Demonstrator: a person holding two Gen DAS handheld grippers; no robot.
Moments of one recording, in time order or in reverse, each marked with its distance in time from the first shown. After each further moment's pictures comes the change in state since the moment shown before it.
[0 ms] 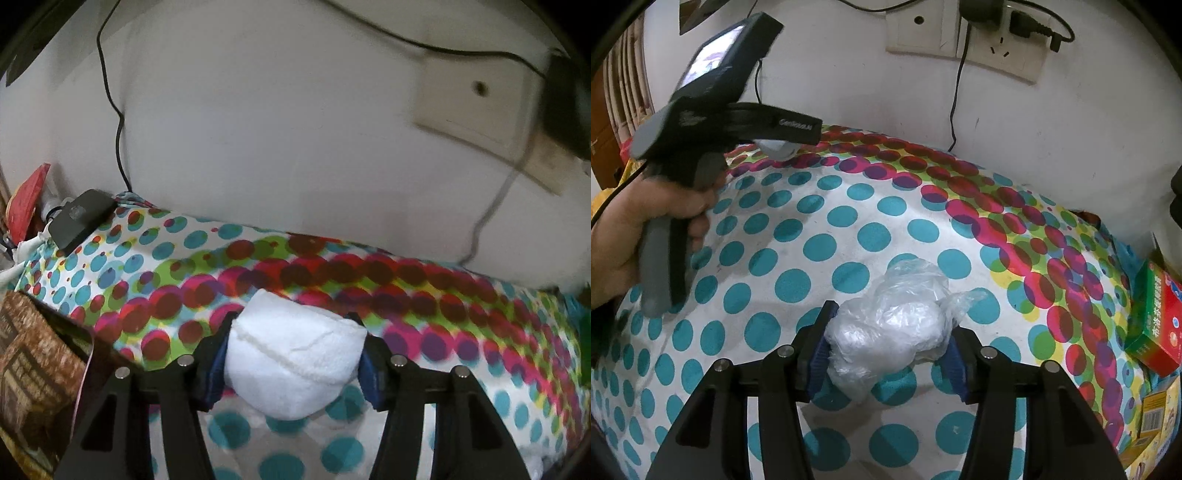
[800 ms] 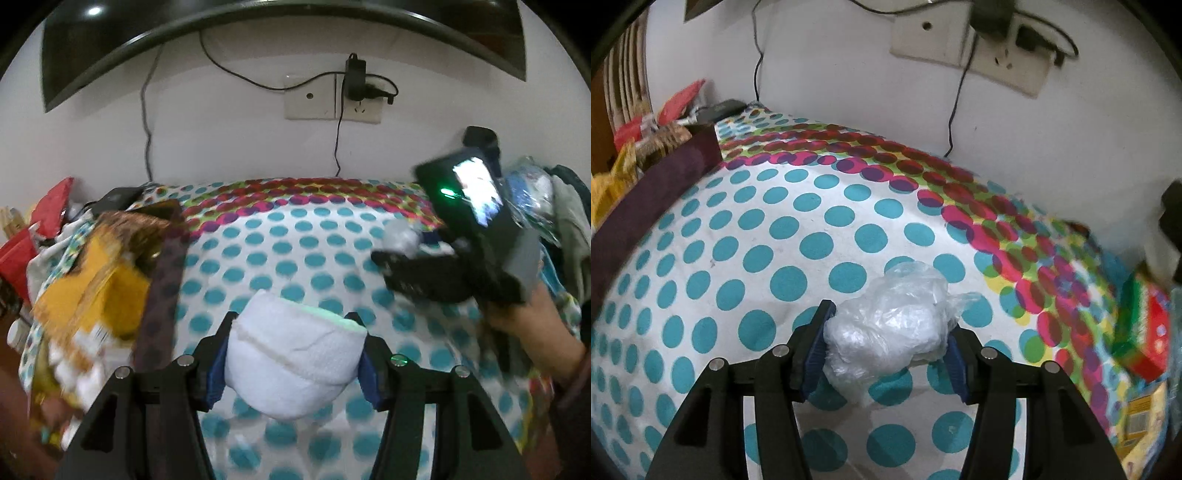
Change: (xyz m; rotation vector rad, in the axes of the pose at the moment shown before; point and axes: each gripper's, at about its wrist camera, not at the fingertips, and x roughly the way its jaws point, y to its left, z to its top) left arm -0.225 0.002 -0.151 0.194 -0.030 -0.130; right arm -0.002 0.011 -0.004 -0.073 -0.016 -0.104
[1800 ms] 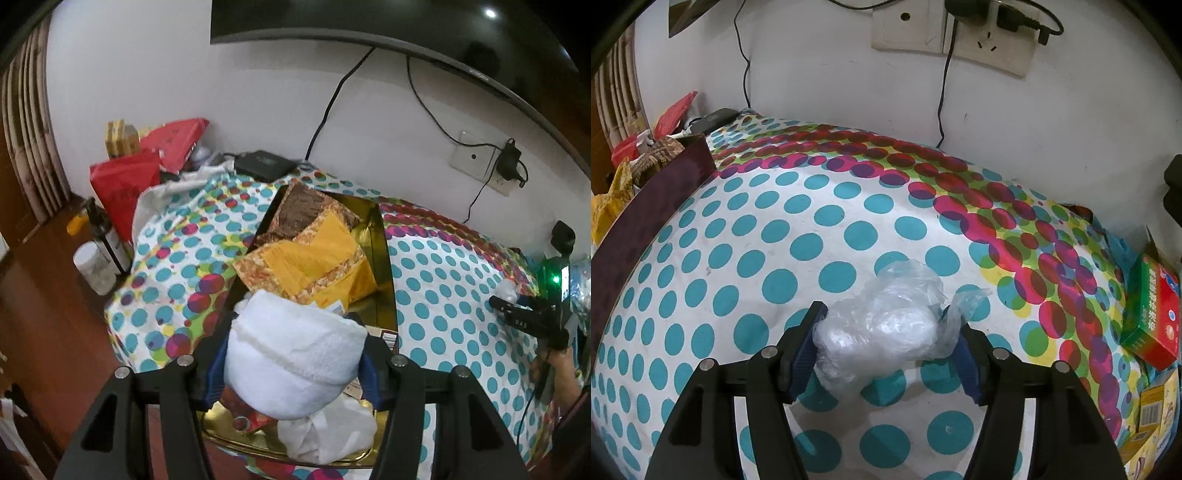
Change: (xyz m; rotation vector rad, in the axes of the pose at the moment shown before) left arm -0.059 0.190 -0.020 -0.340 0.032 0.177; right arm 0.001 -0.008 -0.002 0.093 0.026 0.071
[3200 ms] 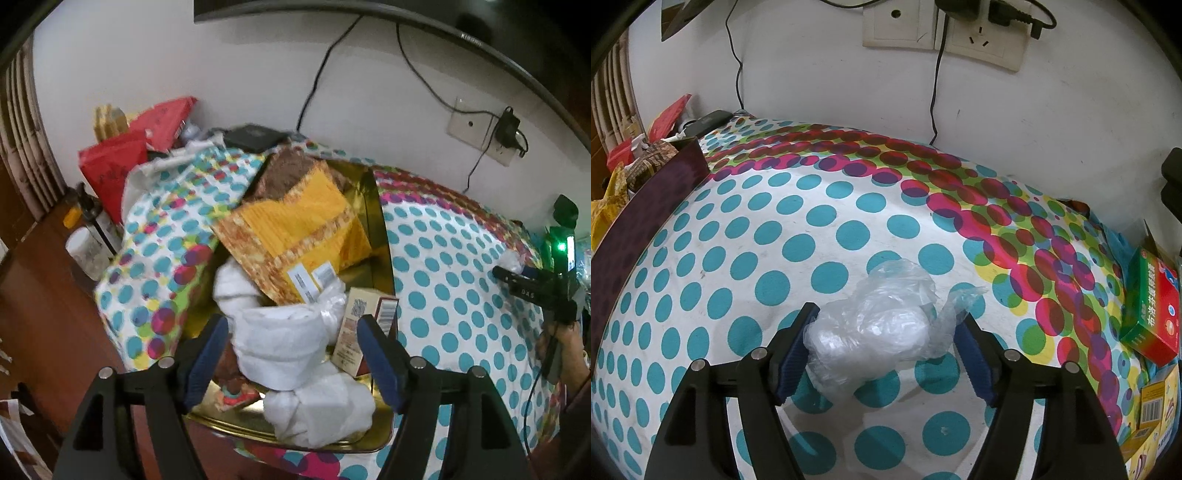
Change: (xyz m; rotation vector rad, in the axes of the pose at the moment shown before) left arm 0.008 -0.016 -0.017 0.044 0.061 0.024; right arm 0.006 -0.006 0.003 0.017 0.008 -0.001
